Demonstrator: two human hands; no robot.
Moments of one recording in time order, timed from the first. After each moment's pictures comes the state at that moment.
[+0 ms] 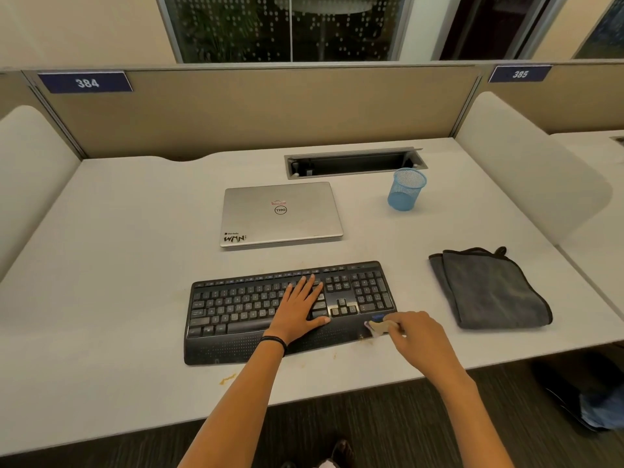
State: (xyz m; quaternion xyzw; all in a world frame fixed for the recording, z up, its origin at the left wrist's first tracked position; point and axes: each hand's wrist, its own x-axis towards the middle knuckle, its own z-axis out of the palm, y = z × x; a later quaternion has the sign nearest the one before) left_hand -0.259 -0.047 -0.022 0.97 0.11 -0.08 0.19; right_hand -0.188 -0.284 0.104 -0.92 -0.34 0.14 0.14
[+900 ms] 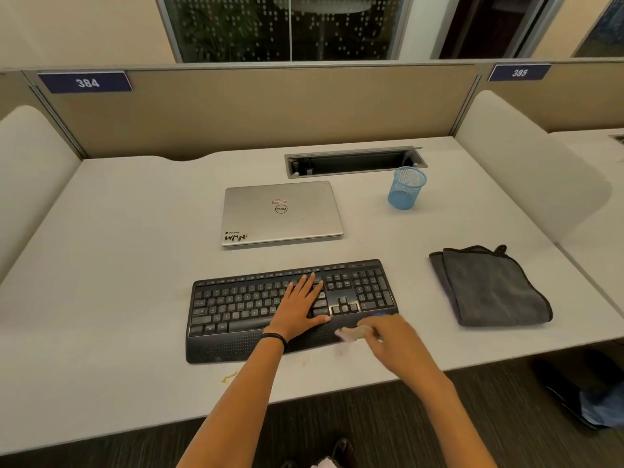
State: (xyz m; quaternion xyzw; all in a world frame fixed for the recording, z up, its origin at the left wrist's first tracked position) left_hand -0.260 -0.045 -0.019 0.97 0.12 -0.09 0.17; right_hand -0.219 -0.258 0.118 -0.89 -0.38 0.19 0.18
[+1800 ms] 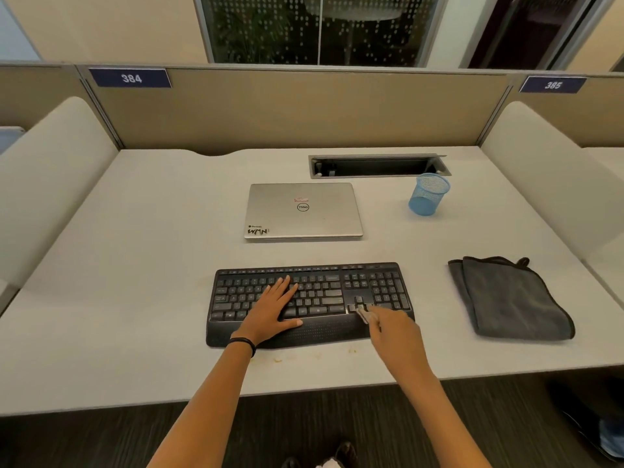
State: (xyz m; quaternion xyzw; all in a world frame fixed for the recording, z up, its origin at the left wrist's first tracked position) left_hand -0.336 0.007 -0.023 0.96 0.14 -0.05 0.24; right_hand -0.233 -0.237 0.109 -0.91 -0.36 0.11 0.16
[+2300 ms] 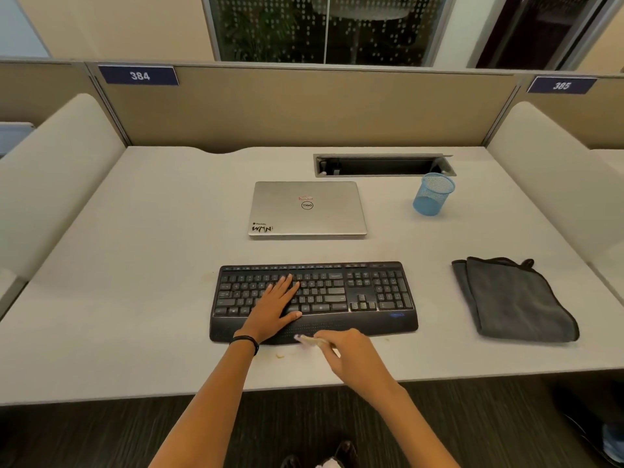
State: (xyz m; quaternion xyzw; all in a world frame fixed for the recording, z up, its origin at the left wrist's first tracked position) left_hand -0.340 0.005 -0.030 0.96 0.16 -0.04 0.24; right_hand -0.281 -0.213 0.086 -0.80 -0.51 0.18 0.25
